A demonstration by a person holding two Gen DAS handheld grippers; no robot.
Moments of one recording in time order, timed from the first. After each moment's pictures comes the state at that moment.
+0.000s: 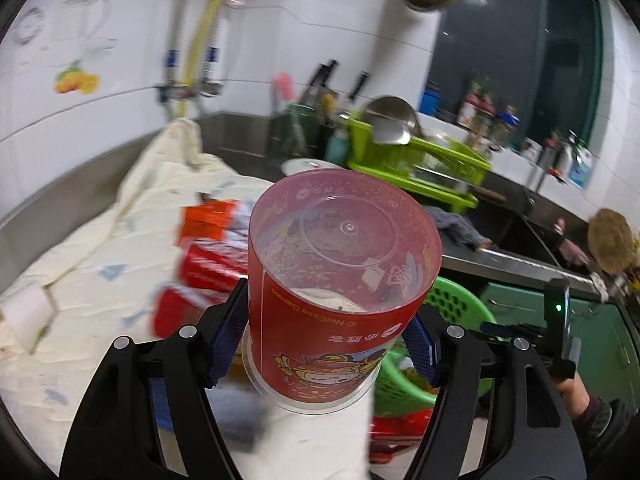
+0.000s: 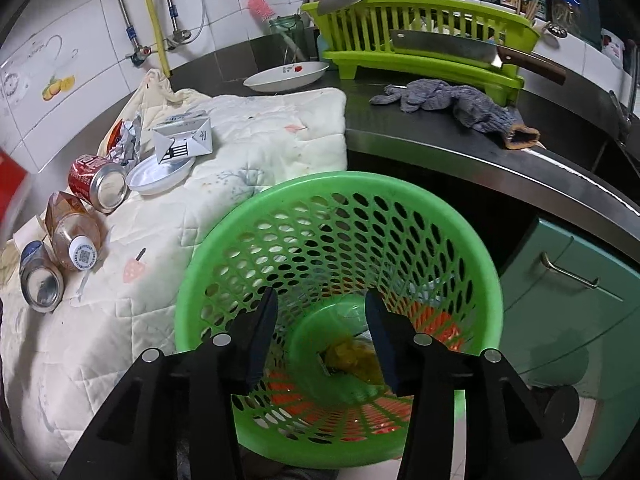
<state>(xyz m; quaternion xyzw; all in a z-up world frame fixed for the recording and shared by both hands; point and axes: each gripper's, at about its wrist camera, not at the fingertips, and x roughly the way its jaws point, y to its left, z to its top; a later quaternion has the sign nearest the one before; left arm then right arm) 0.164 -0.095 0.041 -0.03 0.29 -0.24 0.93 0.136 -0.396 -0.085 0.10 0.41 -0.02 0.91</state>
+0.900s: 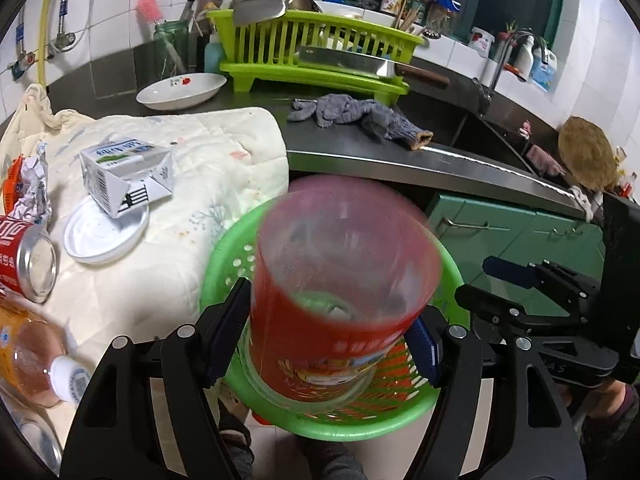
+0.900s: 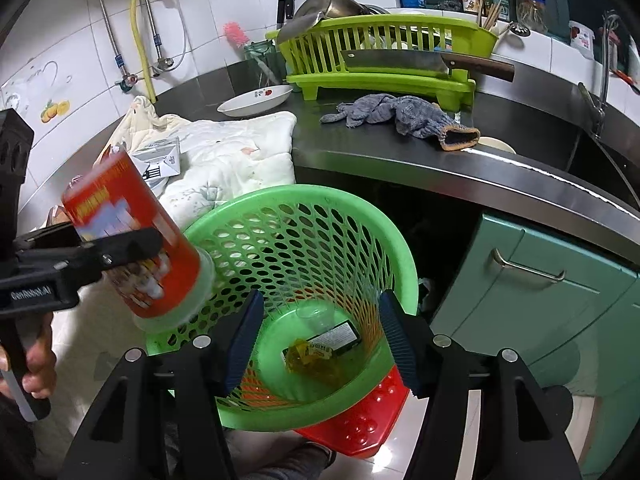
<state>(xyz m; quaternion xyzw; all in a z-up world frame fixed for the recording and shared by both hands) 0.179 -0.289 -0.054 0.06 0.40 -0.34 0.85 0.095 -0.448 -0.079 0.11 0.38 -0.04 0.92</state>
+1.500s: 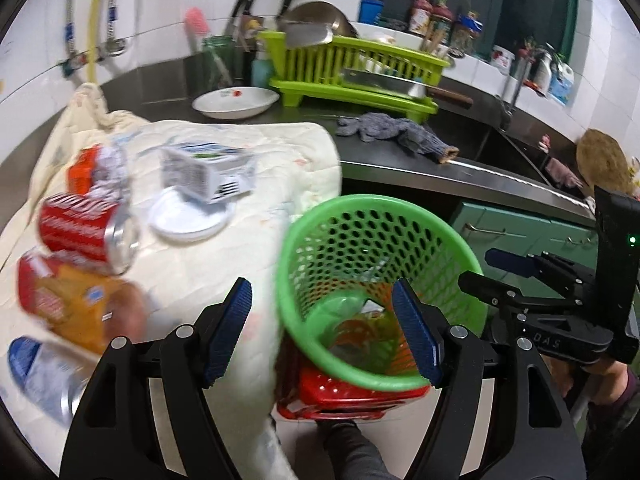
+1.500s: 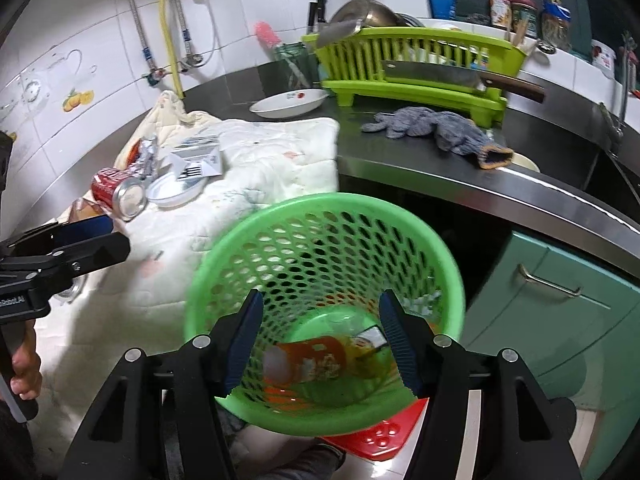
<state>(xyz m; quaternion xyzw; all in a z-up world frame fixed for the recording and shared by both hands) 0.157 -0.217 -0.021 0.06 0.38 -0.28 0.88 0.104 -0.402 -0.061 0.09 0.38 0.00 0.92</state>
